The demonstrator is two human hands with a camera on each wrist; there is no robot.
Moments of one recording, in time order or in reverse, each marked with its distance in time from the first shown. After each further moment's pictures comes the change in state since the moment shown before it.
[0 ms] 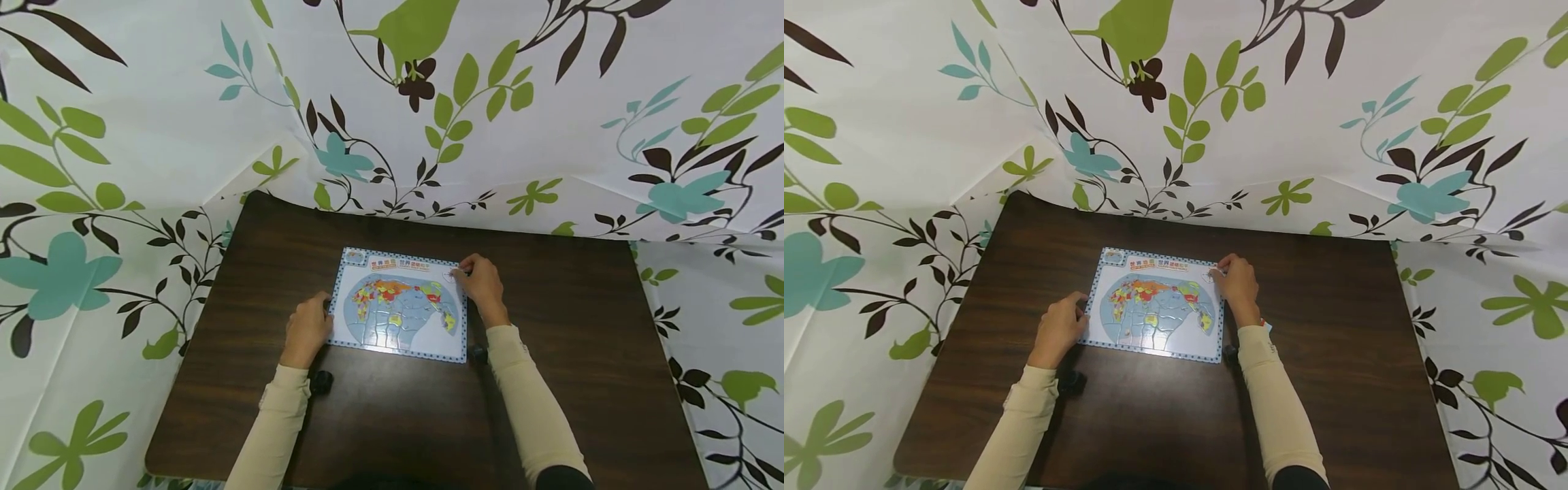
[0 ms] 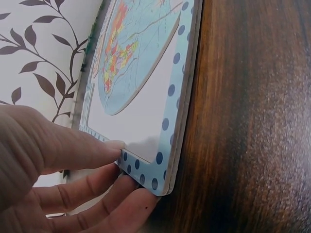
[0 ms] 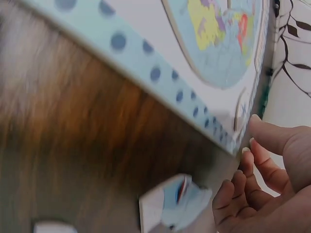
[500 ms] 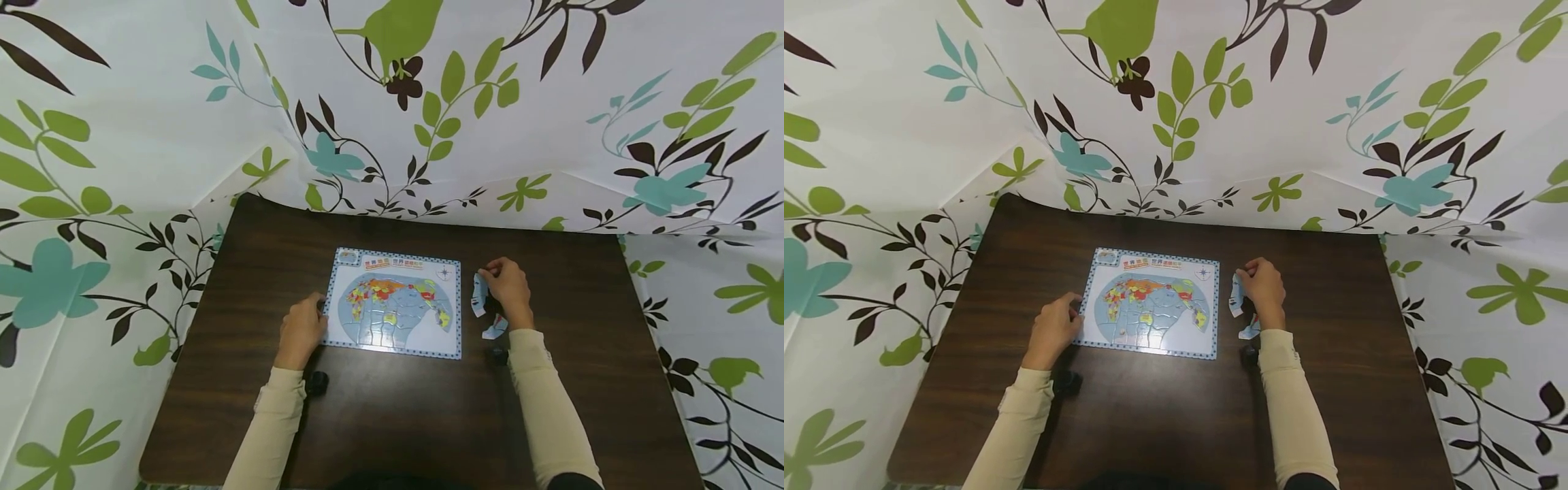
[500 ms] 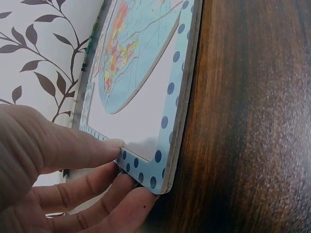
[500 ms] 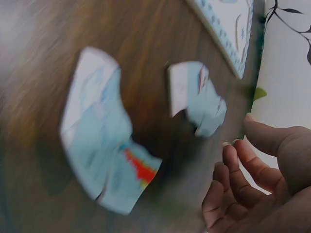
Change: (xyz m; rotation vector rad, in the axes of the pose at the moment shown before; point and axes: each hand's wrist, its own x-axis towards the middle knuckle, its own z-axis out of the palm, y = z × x) left_hand 0.001 -0.002 0.002 -0.011 -0.015 0.000; right_hand -0.005 0.046 -0.045 -0.026 -0.001 0.109
